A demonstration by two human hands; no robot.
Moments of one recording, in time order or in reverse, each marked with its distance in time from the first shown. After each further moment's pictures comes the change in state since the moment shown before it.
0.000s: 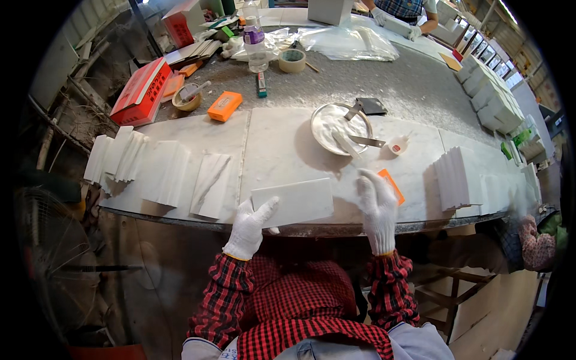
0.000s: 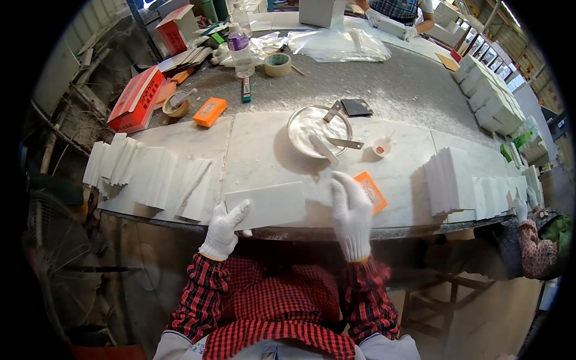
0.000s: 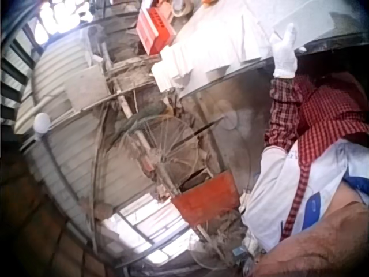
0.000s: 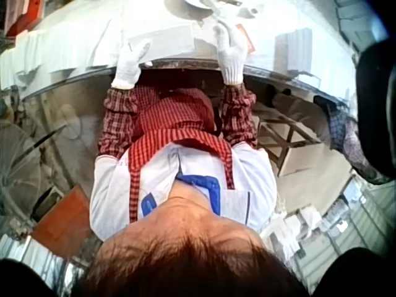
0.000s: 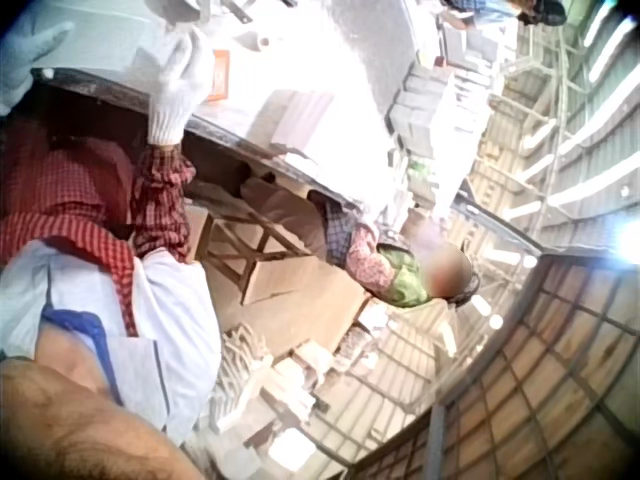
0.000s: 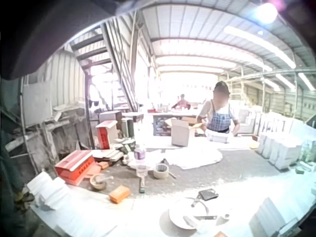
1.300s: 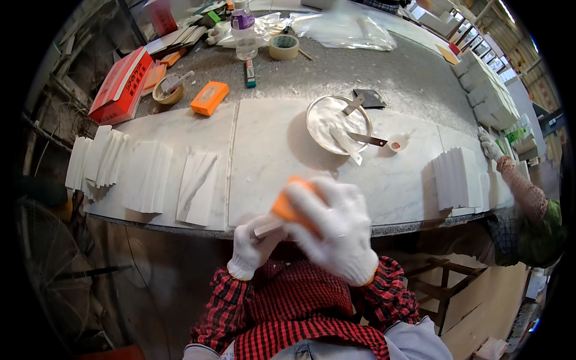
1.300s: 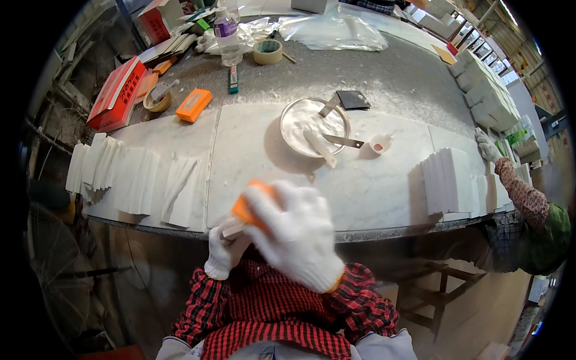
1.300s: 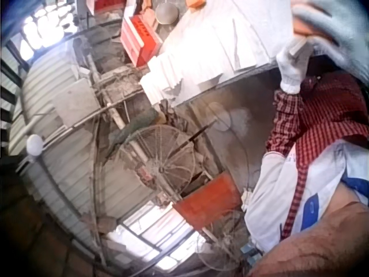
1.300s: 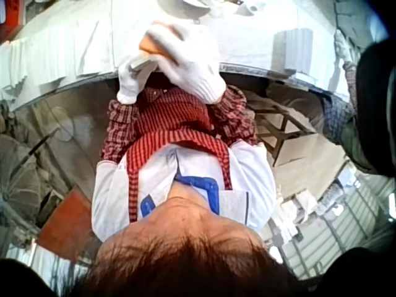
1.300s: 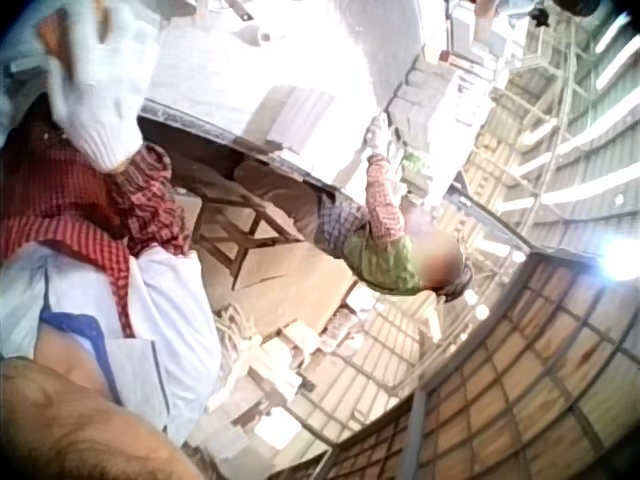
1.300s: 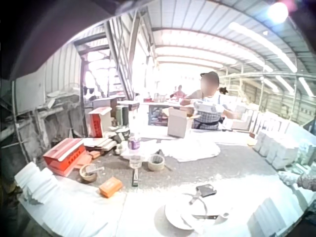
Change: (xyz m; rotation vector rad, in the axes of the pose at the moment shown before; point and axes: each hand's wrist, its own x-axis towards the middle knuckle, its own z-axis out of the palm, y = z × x) left_hand -0.008 -0.048 -0.012 0.616 -0.052 0.606; right_hand -0.004 -0.090 0.030 -0.420 -0.301 -0.566
